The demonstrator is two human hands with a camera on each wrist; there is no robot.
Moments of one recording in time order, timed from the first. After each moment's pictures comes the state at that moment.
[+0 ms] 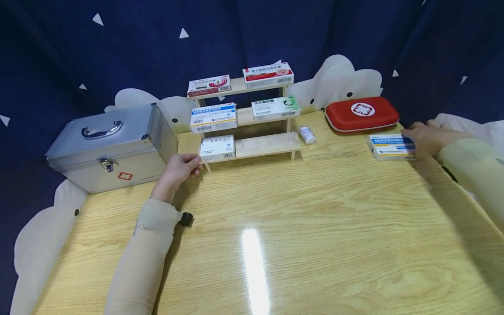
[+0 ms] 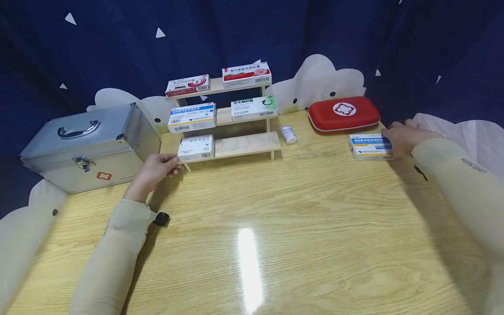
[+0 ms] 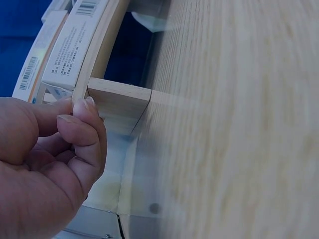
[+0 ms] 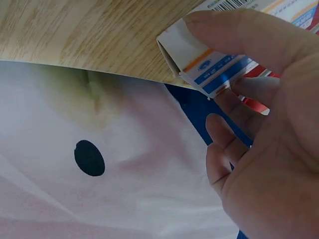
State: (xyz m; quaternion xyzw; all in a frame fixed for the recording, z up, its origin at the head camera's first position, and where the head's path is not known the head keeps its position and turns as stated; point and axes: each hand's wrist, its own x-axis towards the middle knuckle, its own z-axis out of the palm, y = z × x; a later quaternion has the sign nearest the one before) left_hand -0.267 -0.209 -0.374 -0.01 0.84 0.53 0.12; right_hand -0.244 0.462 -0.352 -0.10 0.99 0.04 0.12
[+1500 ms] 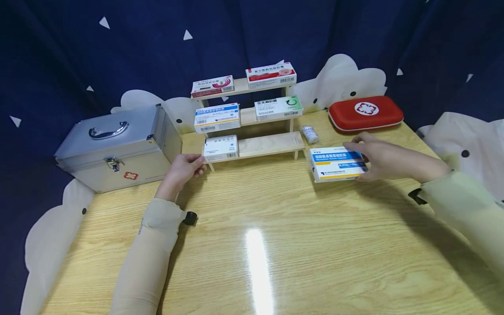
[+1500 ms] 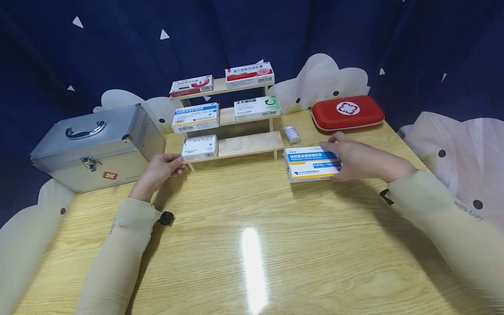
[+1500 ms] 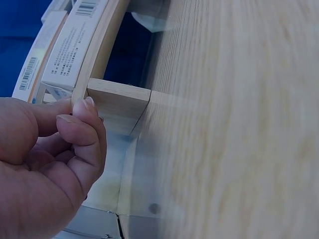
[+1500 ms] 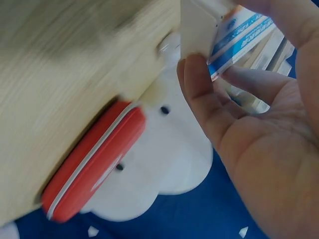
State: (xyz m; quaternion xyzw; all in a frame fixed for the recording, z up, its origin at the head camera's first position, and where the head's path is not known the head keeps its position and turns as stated) left_hand -0.266 -0.208 -0.372 -0.02 0.83 0.54 0.13; right_hand -0.185 0.298 -0.318 -0.24 0.96 -0.10 0.05
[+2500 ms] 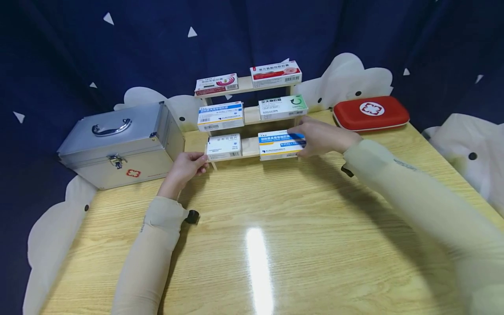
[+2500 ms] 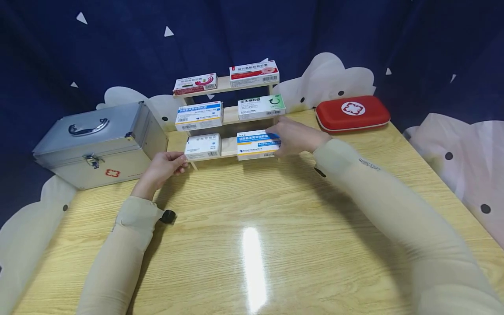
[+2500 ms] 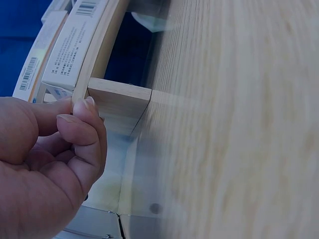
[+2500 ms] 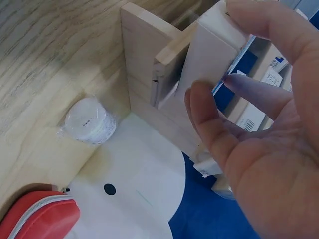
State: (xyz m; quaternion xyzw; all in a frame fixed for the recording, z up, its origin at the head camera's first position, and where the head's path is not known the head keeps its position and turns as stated) left_hand -0.268 -0.209 -0.371 -0.02 0.83 0.54 0.13; right_hand -0.274 0.179 -0.306 -0.27 0.96 -0.09 0.09
